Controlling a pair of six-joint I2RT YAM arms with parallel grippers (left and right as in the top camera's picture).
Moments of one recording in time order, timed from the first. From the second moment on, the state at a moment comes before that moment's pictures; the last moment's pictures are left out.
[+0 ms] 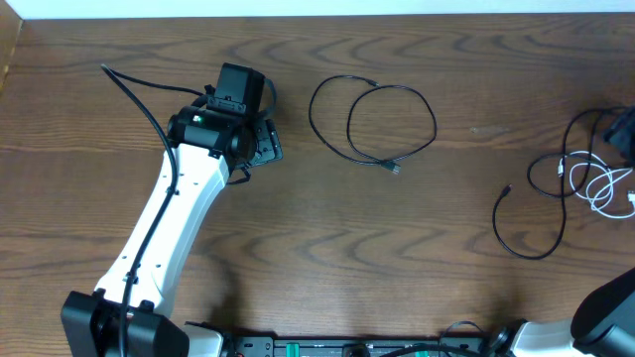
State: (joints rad) left arm -0.26 1.54 1.37 -1.05 -0.13 -0.52; right arm -0.57 1.62 1.35 -0.76 -0.08 0.22
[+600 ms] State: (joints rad) left arm -0.26 1.54 1.37 -1.05 -0.13 -0.52; right arm -0.39 1.55 1.41 -1.18 -0.24 0.09
